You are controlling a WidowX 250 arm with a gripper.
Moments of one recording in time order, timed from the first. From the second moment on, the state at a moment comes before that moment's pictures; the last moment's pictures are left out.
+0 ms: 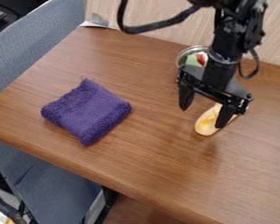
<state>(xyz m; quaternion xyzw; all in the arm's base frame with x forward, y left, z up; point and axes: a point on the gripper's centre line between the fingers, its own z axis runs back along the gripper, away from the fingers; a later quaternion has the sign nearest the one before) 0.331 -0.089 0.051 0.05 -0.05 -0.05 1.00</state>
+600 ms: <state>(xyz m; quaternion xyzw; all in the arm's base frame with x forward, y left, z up) 0.339 -0.097 0.029 0.04 -0.06 -0.08 0.99</state>
